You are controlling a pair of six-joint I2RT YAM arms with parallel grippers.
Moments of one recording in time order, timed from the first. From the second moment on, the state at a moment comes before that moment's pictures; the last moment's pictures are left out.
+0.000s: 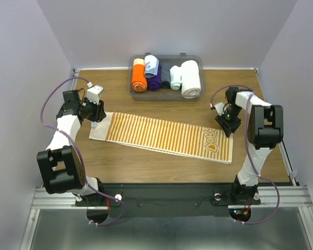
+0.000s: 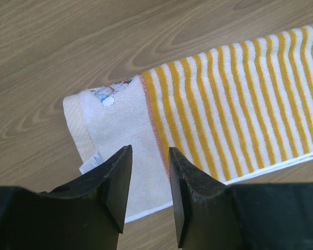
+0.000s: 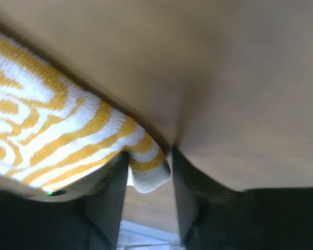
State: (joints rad) left arm 0.20 1.41 0.99 -0.40 0.56 0.45; right arm -0.03 1.97 1.36 -1.04 -0.07 -0.66
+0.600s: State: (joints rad) left arm 0.20 1.41 0.97 -0.33 0.62 0.34; right arm -0.19 1.90 1.50 -1.02 -0.27 -0.44
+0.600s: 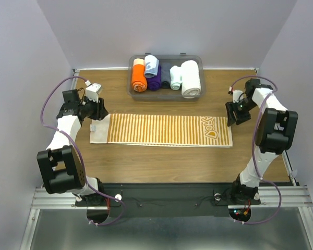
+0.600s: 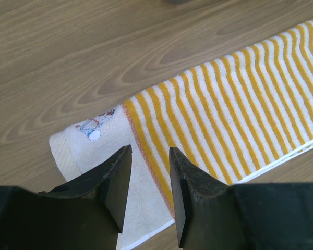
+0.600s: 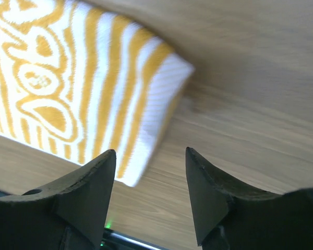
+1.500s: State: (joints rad) left arm 0.20 1.39 0.97 -0.35 0.63 0.35; right arm -0.21 1.82 1.31 -0.98 -0.35 -0.36
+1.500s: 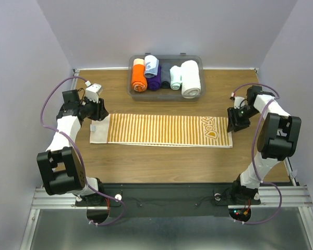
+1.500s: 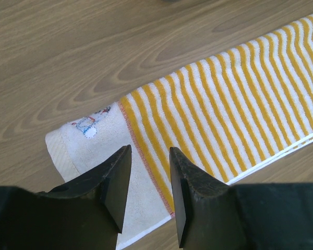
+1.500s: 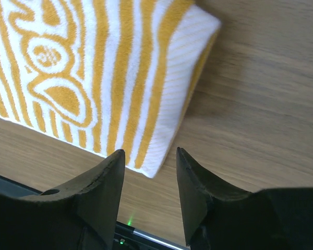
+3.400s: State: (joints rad) left arm 0.20 1.36 0.97 -0.33 0.58 0.29; right arm -0.35 1.87 1.43 -0.98 -0.47 -0.31
